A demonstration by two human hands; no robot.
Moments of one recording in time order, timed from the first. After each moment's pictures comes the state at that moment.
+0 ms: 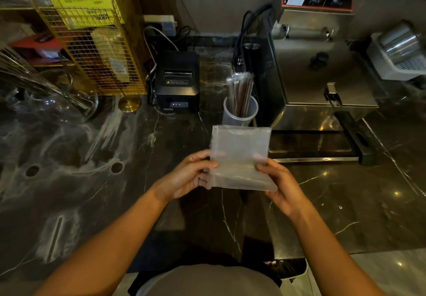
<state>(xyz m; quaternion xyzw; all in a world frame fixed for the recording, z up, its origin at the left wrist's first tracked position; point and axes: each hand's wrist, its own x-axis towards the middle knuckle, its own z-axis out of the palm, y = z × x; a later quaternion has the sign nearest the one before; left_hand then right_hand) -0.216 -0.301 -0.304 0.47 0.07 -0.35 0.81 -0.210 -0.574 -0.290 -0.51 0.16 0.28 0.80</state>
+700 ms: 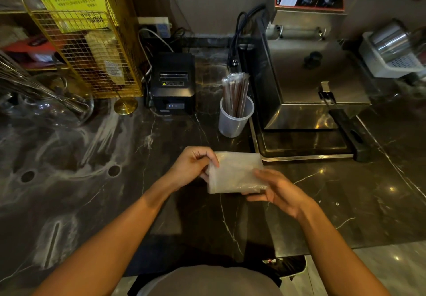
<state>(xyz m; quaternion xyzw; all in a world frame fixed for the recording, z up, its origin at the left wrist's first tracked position) -0.207 -0.310 -0.277 0.72 0.01 -0.23 0.65 -0.213 -0.586 -0.294 -0.56 0.16 0.38 0.72</state>
